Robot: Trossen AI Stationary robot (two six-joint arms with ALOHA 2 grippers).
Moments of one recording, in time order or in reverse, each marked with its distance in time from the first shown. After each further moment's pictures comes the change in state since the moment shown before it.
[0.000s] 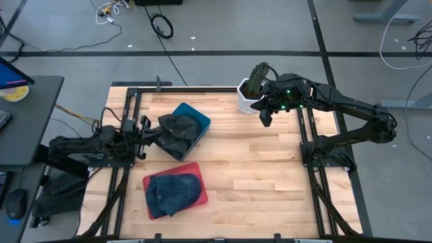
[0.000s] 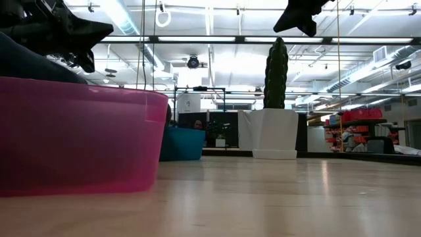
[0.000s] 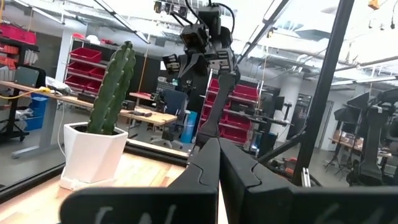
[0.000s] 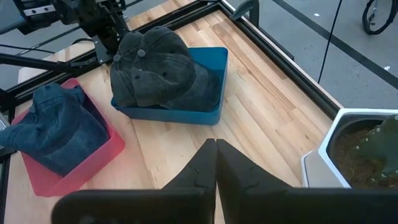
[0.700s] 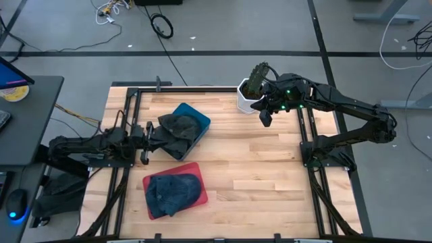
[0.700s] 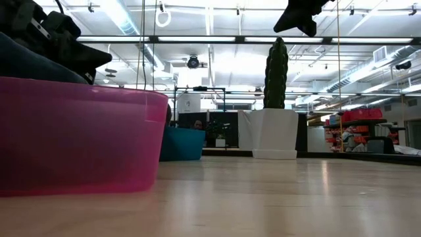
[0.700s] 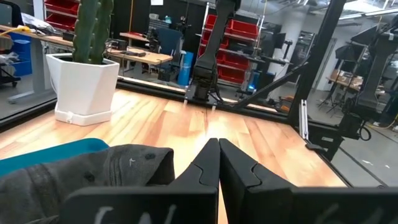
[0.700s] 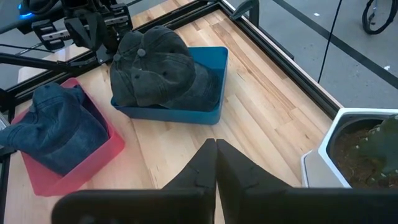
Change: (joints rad) left arm 0.000 0.001 -0.001 -0.278 0.083 -0.002; right arm 0.000 0.000 0.000 -0.002 0.000 0.000
